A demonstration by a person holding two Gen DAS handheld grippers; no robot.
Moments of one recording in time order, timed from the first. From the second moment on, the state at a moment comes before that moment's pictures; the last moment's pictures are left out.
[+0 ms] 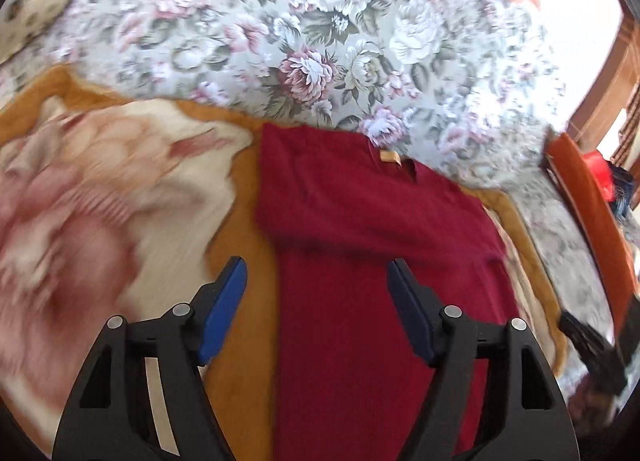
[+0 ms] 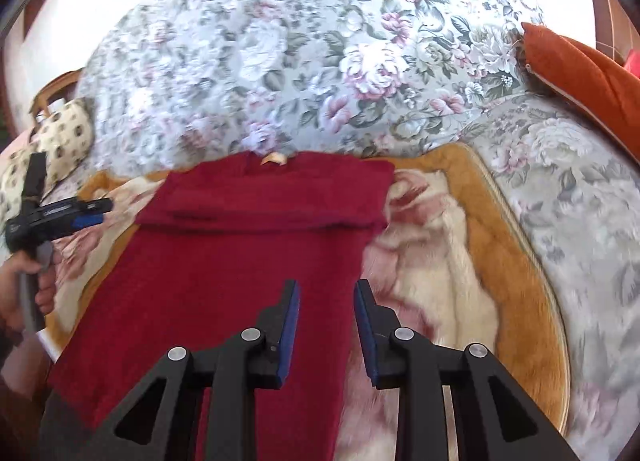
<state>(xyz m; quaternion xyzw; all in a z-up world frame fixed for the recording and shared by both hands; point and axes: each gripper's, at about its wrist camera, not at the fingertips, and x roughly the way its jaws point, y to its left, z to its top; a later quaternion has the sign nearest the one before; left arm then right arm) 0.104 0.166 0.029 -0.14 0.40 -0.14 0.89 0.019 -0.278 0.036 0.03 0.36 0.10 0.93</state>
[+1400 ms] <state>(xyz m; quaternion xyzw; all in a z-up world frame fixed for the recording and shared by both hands) -0.037 0.164 -0.051 -0.28 0.50 -0.24 0.78 -0.110 -0.315 -0.056 0.29 0.42 0.18 0.84</state>
